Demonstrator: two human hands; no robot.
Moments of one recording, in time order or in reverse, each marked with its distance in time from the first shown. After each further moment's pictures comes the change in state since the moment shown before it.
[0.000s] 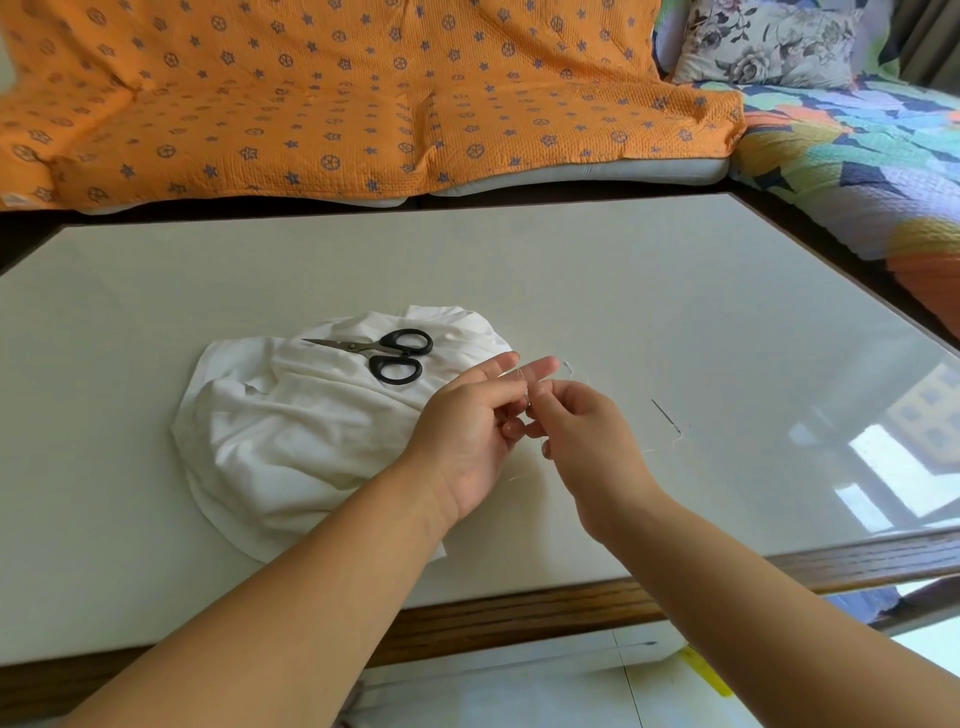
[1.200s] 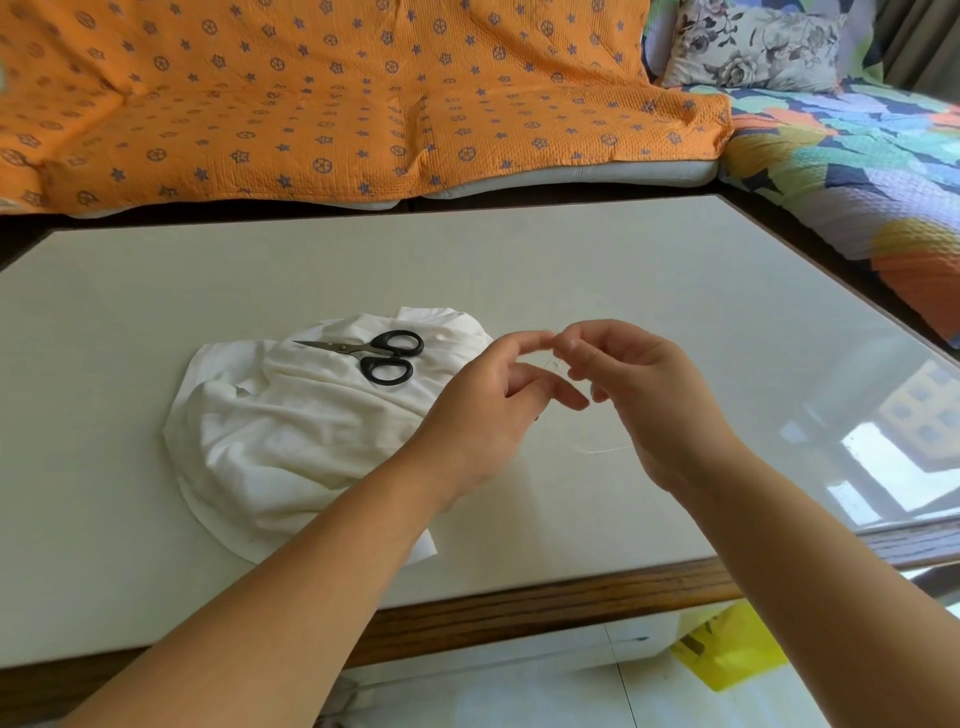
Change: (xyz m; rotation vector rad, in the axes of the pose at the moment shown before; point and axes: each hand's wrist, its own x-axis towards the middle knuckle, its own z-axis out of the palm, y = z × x) left_hand -0.020 0.012 0.013 0.796 -0.161 0.329; right_hand 0.005 -0.030 -0.052 0.079 -0.048 -0.223
